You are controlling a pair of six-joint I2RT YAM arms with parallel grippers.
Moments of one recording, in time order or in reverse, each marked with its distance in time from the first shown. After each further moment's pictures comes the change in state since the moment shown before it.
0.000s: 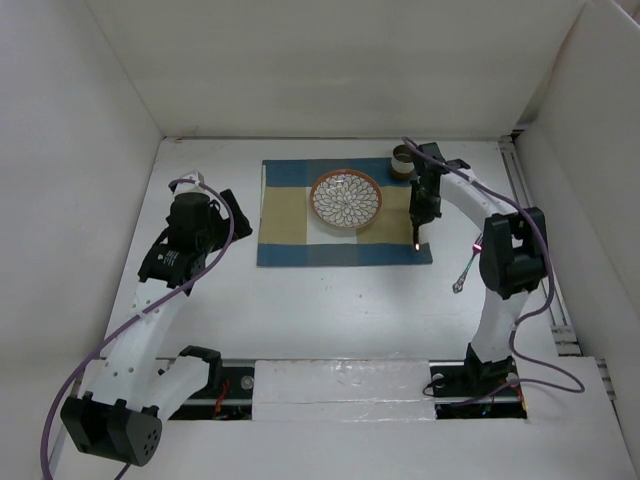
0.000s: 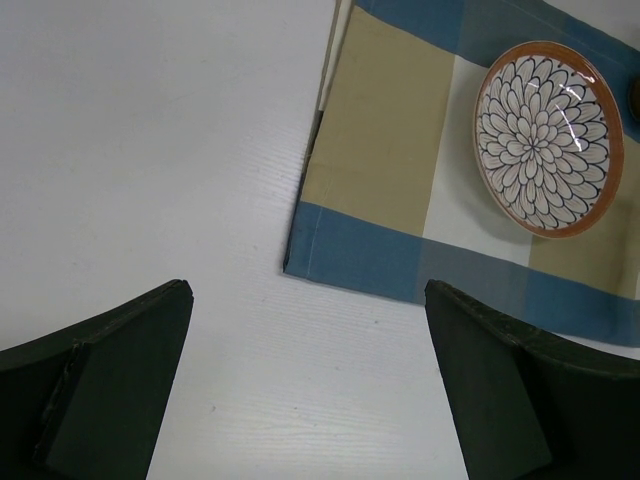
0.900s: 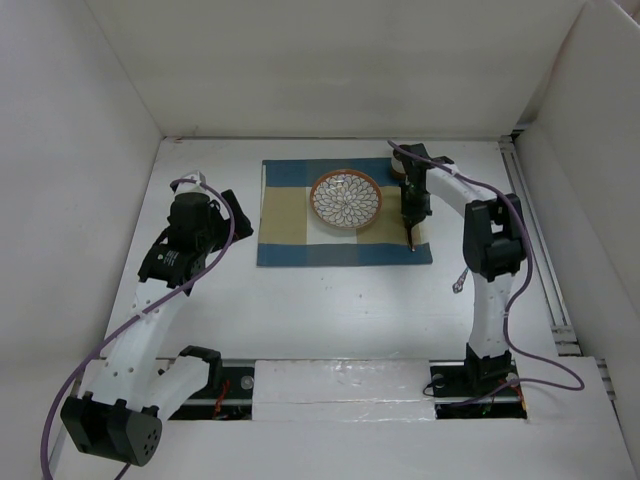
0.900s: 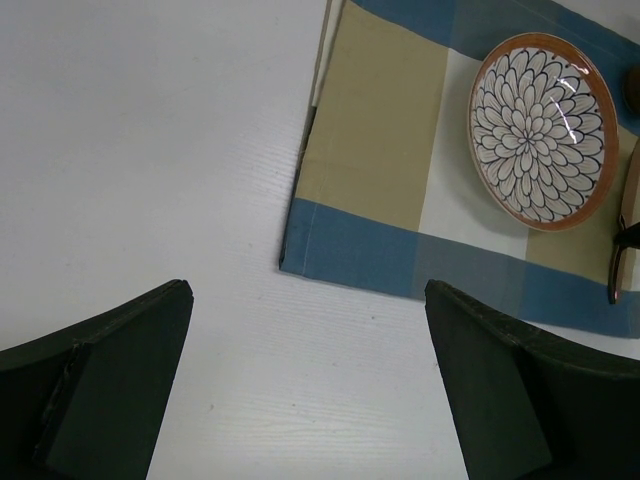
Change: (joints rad) left arm 0.000 0.000 0.000 0.000 0.021 0.005; right arm 0.015 0.214 0.171 -0.025 -0.030 -0.097
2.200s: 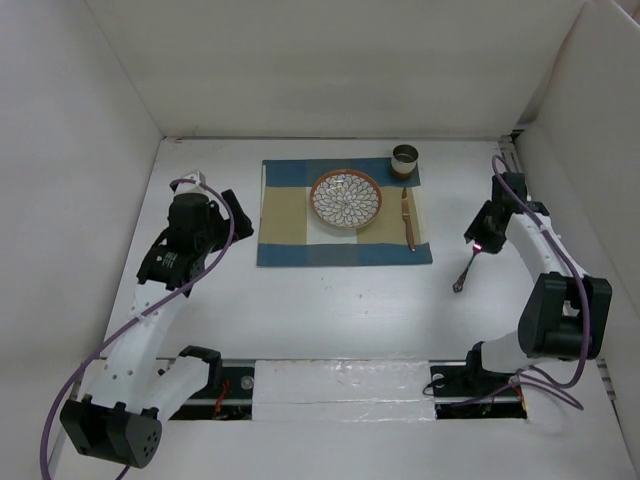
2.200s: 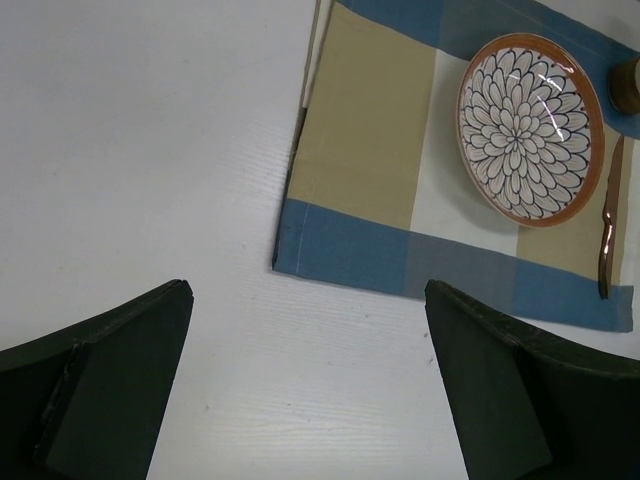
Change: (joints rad) left arm 0.000 -0.010 0.000 0.004 0.016 0.003; right arm -0.361 -0.686 -0.618 0.142 0.008 0.197
